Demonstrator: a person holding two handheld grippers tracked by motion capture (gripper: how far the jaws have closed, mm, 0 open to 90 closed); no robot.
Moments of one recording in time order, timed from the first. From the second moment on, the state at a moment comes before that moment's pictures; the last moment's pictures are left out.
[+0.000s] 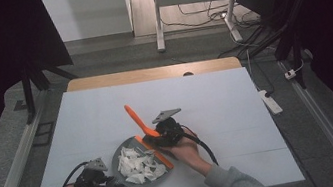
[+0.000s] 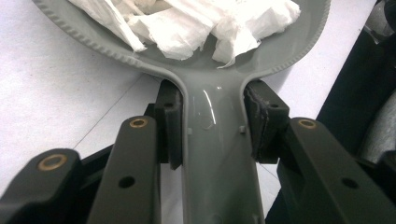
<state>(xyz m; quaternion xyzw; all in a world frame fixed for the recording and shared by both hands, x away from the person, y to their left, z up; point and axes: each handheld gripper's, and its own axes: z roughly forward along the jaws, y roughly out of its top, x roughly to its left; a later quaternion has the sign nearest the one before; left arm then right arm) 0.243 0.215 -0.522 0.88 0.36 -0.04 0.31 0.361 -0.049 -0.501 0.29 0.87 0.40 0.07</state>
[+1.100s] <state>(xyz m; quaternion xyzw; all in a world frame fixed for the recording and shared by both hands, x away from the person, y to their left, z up) 0.242 0.218 -0.519 0.87 0.36 -0.03 0.33 0.353 -0.072 -0.444 0.28 0.82 0.50 0.09</state>
